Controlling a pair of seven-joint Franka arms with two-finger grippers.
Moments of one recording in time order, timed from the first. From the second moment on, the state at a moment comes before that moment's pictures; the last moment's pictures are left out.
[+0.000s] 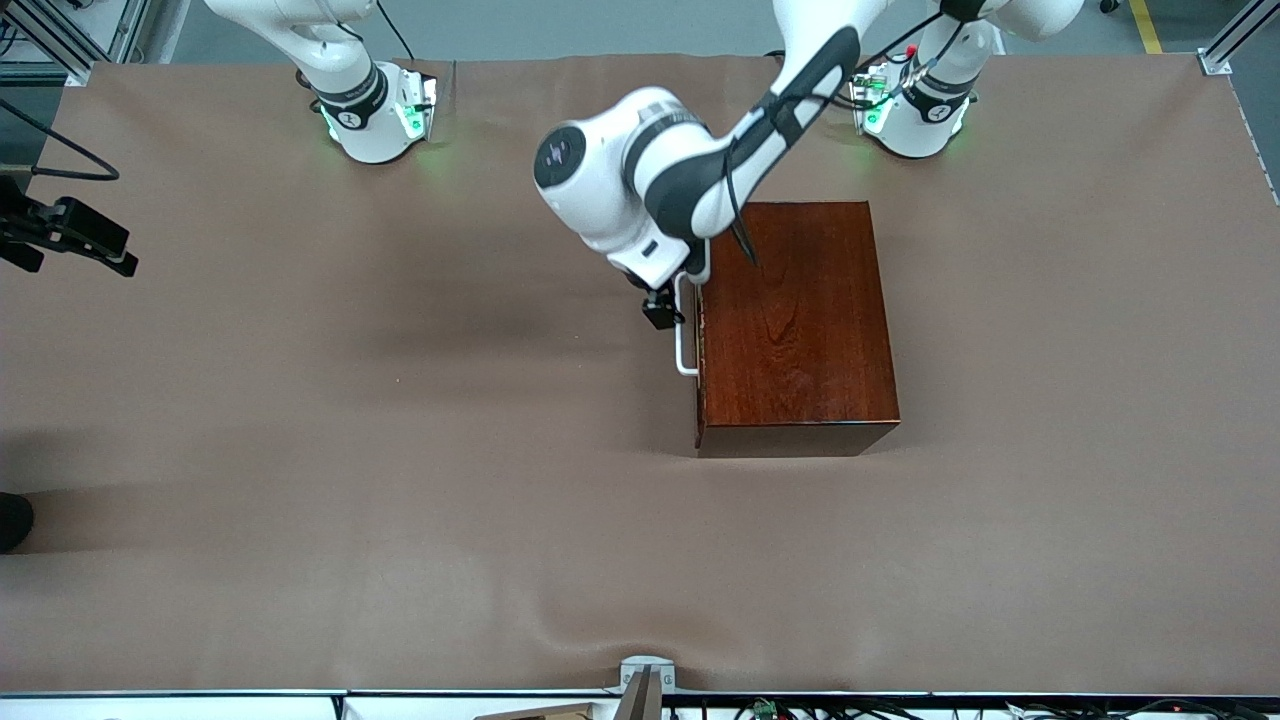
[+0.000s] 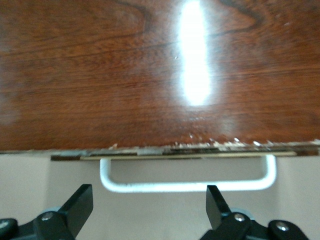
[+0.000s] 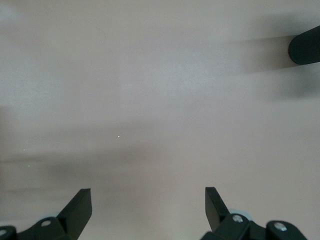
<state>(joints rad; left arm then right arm) -0.78 0.63 -0.22 -1.32 0.34 1.65 -2.59 -0.02 0.02 0.00 -1.48 -0.03 1.50 0.03</state>
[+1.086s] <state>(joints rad) -0.25 0.38 -0.21 -1.30 0.24 1.63 -1.94 -0.02 0.02 0.00 -1.47 -0.03 1.51 0.03</state>
